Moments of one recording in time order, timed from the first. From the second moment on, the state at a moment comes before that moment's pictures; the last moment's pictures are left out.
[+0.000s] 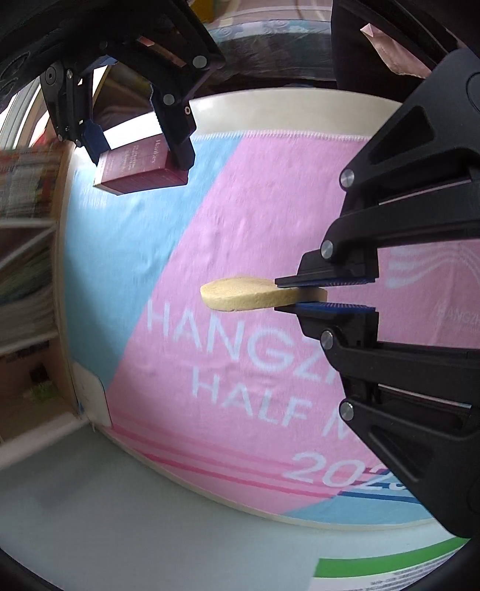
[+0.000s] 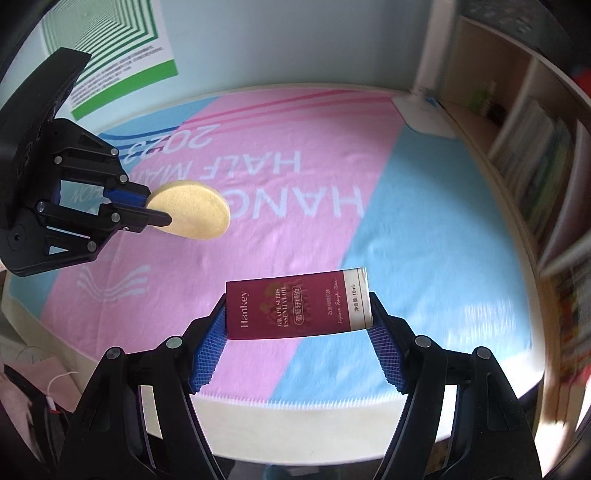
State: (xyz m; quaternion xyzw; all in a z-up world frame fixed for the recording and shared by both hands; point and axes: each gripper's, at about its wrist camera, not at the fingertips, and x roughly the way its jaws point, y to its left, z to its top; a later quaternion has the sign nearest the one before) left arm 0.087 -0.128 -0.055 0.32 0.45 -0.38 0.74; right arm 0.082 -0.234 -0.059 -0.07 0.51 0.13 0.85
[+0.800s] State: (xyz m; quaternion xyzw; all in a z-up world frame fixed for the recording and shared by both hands) left arm -0.179 -0.320 -0.100 0.44 0.39 -0.60 0.55; right arm -0.235 -0.371 -0.093 0.14 0.55 -0.08 0.82
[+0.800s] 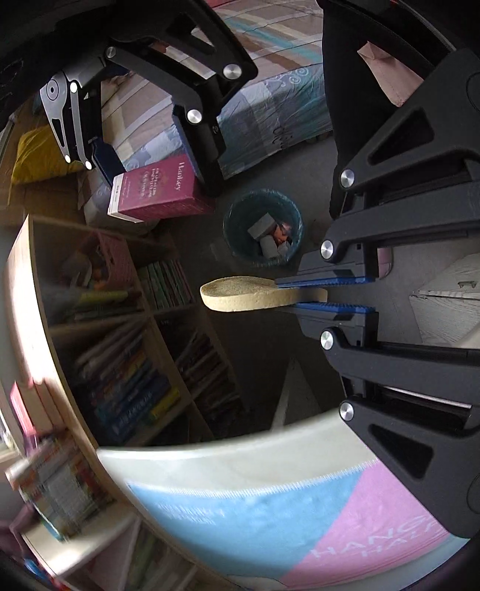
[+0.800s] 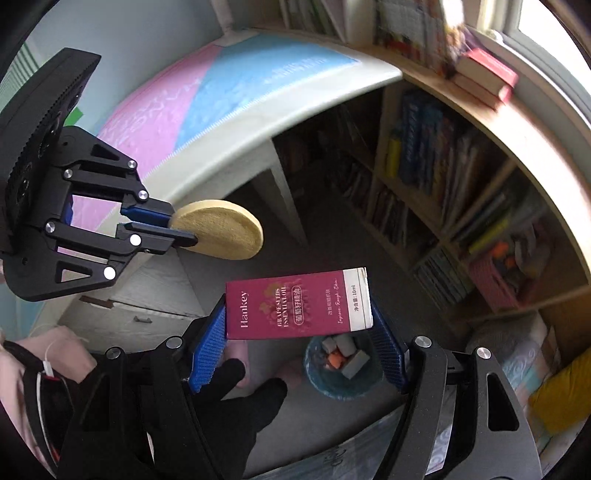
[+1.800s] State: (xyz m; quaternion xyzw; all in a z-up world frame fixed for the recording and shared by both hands) left arm -0.266 -0.394 -0.120 0.49 0.35 -0.62 0.50; right arm -0.353 -0.423 -0.108 0.22 0.54 -0.17 0.80
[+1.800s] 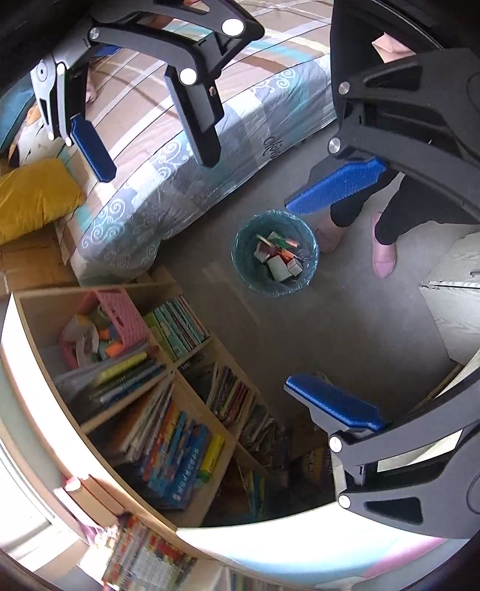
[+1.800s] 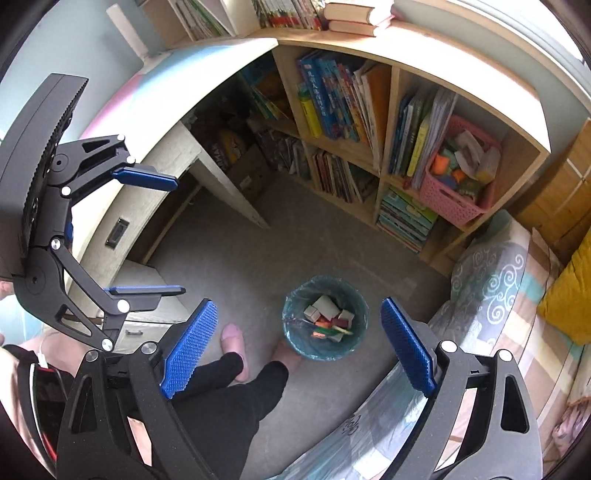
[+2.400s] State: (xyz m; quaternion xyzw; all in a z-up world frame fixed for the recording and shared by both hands) left arm -0.192 -0.338 -0.084 0.41 0.39 -0.54 0.62; right arm -0.268 -0.399 -0.091 0.16 0.54 -0.09 0.82
